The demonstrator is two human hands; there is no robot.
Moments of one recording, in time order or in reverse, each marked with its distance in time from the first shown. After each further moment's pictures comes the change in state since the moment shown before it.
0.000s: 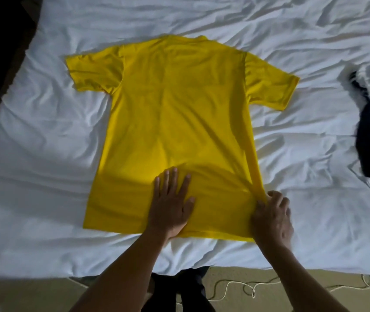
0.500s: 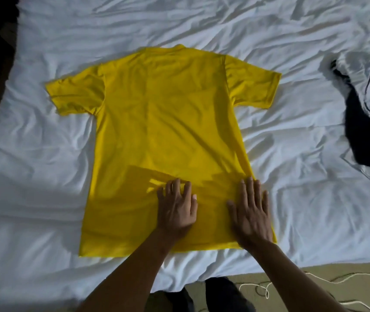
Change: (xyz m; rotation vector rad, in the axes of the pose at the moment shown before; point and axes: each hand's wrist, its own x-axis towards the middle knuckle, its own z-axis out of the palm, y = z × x) left_hand 0.039 0.029 -0.022 -0.023 0.134 0.024; right_hand 0.004 -0.006 0.041 -0.092 -0.004 -0.445
